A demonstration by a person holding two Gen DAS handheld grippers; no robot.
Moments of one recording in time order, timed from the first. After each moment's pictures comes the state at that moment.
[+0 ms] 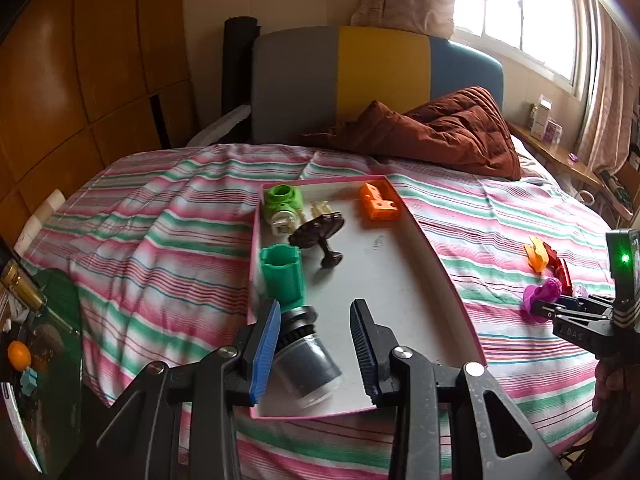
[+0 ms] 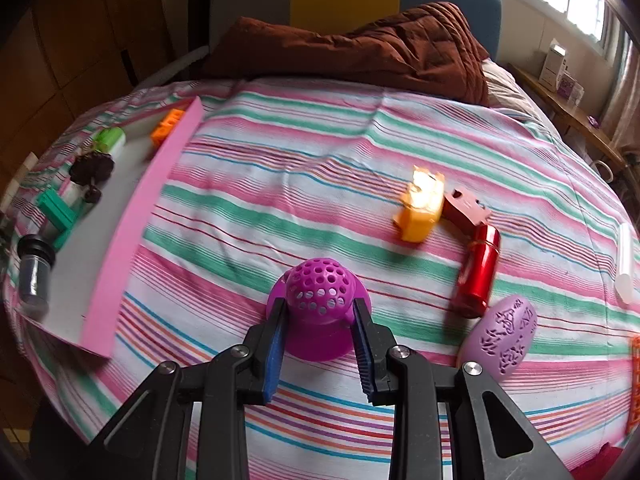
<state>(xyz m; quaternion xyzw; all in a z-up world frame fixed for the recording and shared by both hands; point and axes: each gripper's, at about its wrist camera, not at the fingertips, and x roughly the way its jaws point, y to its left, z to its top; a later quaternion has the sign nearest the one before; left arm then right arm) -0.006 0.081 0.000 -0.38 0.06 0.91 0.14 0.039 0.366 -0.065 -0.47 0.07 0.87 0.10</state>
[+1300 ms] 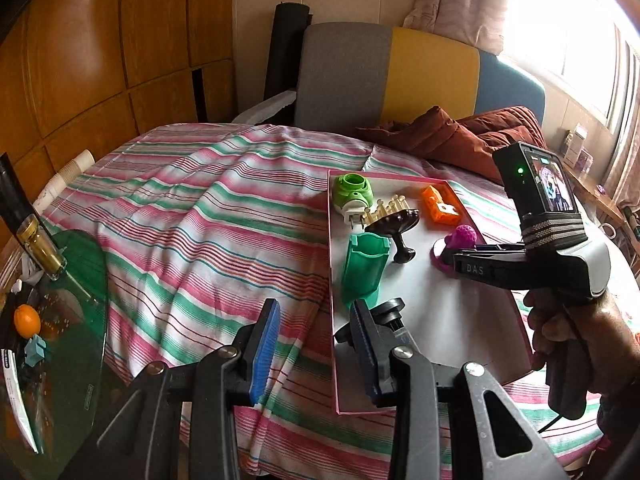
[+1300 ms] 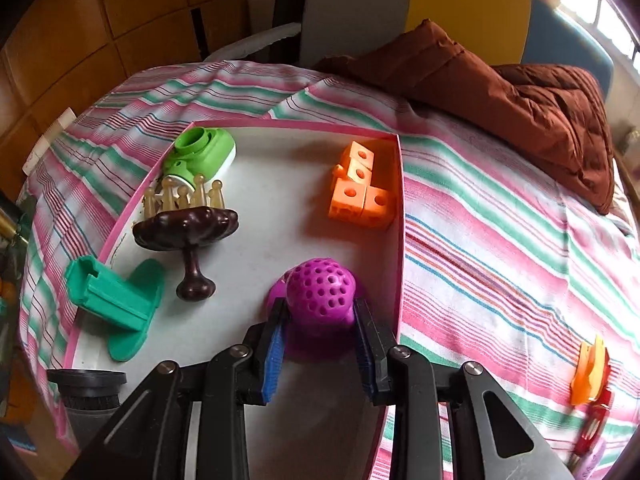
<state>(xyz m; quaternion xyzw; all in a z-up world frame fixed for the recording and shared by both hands) -0.023 0.024 -0.012 -0.39 0.02 0.92 0.08 -0.117 0.224 -0.072 -0.49 0.00 0.87 0.00</state>
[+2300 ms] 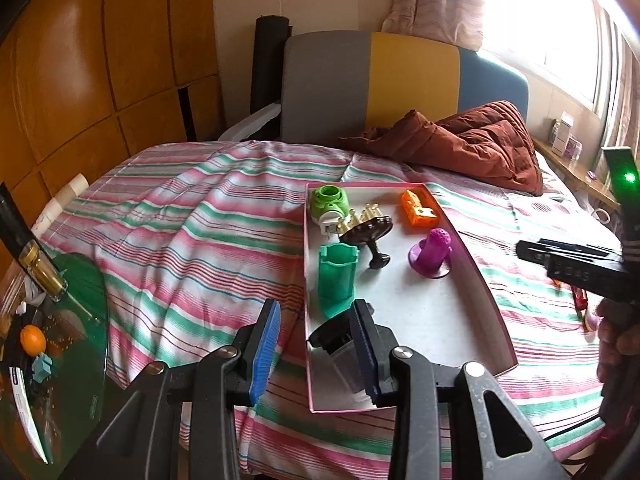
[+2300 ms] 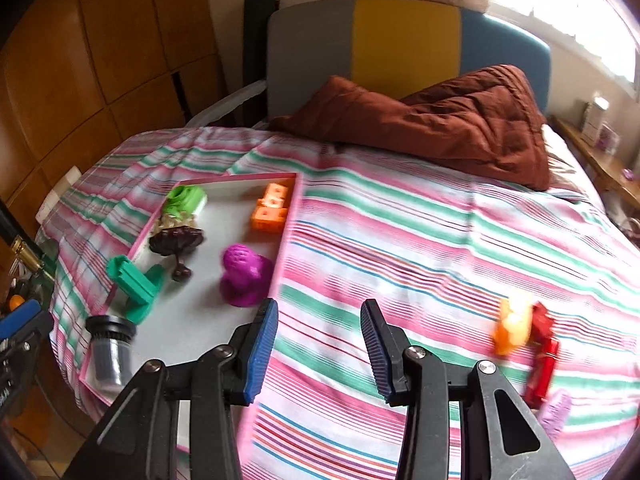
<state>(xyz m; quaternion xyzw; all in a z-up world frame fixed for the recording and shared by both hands) -0.010 0.046 0.003 -0.37 0.05 0.92 0.10 -0.020 0.300 -0.013 -0.41 0.05 0.91 0.04</state>
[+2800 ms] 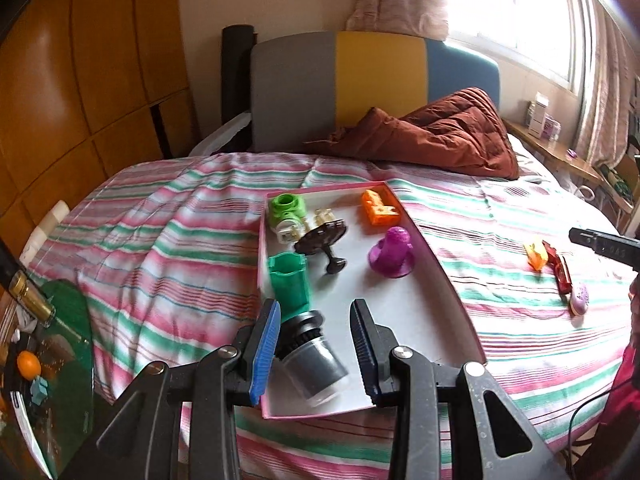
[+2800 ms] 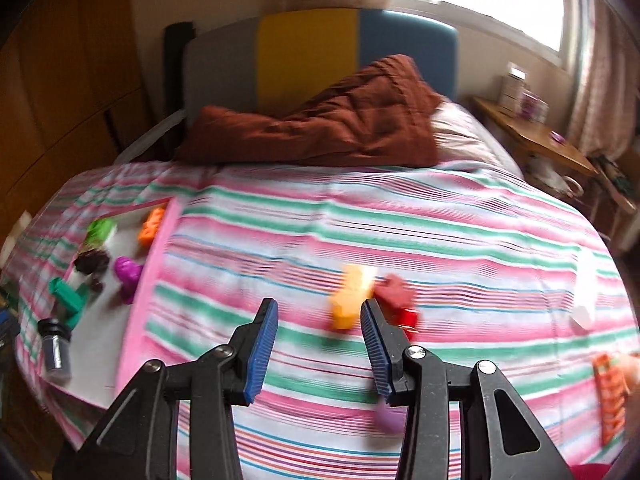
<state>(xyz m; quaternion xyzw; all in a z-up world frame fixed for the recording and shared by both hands) -0.001 0.086 0.009 -0.36 0.08 0.92 0.14 0.050 0.417 0.004 -0.39 0.09 0.90 0.16</state>
